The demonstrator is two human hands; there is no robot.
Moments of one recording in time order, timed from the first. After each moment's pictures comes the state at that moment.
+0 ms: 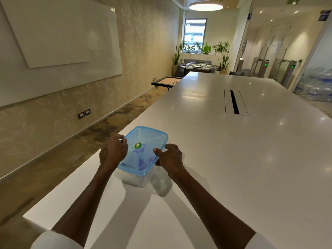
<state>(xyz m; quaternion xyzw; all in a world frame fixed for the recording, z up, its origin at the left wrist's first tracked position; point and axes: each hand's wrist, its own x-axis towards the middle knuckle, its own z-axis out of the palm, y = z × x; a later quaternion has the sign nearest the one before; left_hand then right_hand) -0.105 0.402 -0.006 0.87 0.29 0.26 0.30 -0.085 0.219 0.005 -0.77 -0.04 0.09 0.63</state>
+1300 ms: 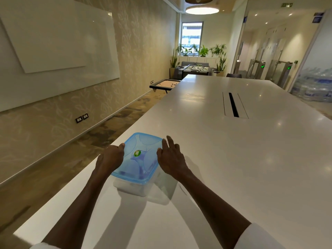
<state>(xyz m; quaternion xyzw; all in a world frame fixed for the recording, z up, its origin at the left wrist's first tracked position) -0.092 0.417 -0.005 0.86 0.32 0.12 0.37 -0.029 0.228 -0.022 -0.94 -0.23 -0.02 0.24</state>
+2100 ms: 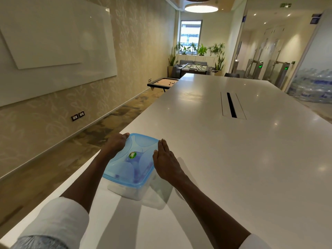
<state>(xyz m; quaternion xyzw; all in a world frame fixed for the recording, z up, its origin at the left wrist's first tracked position) -0.024 0.428 0.005 0.84 0.29 0.10 0.44 -0.021 0.228 -0.038 -0.92 -0.27 -0.01 0.29</state>
